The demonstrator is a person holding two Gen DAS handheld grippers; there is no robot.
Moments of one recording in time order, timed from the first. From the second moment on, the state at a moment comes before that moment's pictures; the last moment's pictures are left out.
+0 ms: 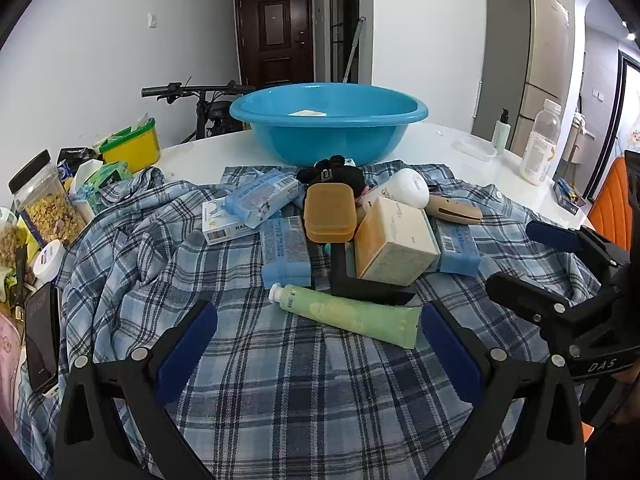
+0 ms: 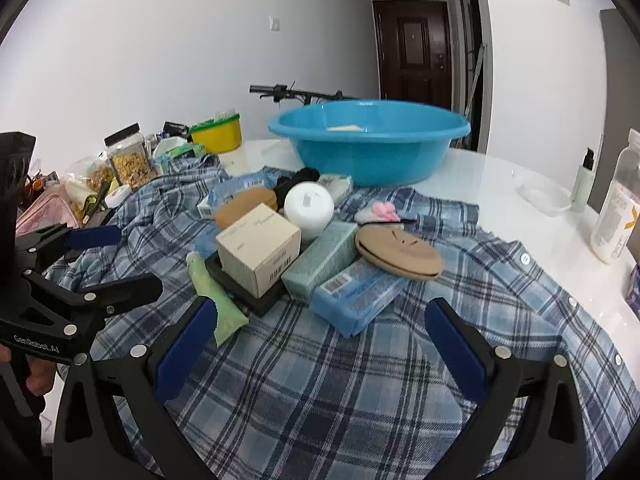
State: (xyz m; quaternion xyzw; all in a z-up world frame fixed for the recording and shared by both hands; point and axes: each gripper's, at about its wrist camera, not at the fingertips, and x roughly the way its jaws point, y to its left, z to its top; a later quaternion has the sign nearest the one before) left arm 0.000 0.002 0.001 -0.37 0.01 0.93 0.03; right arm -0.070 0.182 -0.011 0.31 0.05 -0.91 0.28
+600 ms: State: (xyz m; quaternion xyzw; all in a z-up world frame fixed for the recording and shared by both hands) left arm -0.001 0.001 0.000 -0.37 0.00 0.93 0.04; right arm -0.066 0.176 -0.012 0.32 0.07 -0.90 0.28
